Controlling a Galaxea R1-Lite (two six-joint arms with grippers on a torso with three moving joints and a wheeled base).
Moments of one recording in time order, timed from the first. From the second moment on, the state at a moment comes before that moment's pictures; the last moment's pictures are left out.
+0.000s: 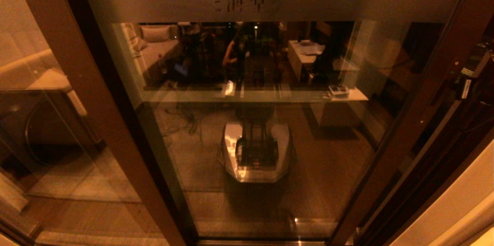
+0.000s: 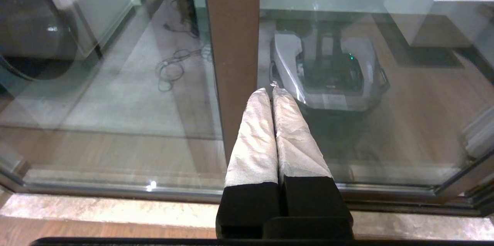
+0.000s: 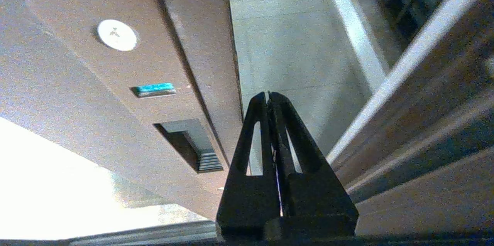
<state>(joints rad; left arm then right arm) 0.00 0.00 -0.02 0.06 0.00 0.00 -0.42 1.80 -1.26 -0.28 0.34 -0.08</state>
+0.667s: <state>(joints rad) 0.00 0.00 -0.02 0.06 0.00 0.00 -0.33 1.78 -1.22 -0.28 0.32 -0.06</state>
